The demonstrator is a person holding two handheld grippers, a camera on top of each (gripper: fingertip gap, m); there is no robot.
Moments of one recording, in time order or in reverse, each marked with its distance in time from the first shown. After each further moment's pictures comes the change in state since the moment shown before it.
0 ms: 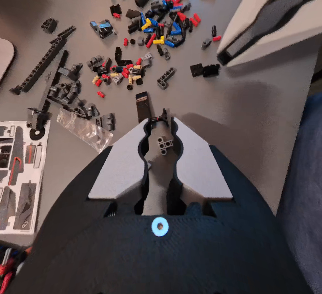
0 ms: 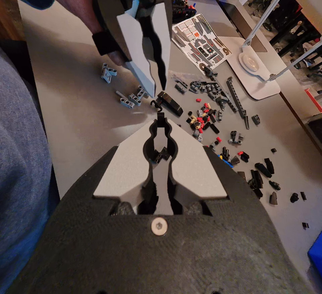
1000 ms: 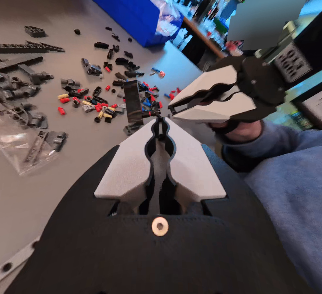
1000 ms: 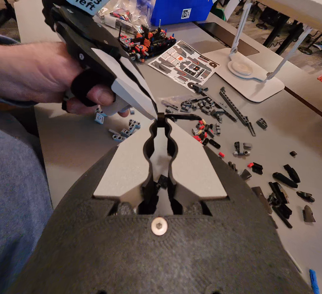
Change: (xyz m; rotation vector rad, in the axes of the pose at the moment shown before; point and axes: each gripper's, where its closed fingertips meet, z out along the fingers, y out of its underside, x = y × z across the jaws) left arm 0.011 -0.061 -0.019 0.482 0.284 -0.597; right arm 0.029 -0.028 0.014 0.142 -0.004 0.247
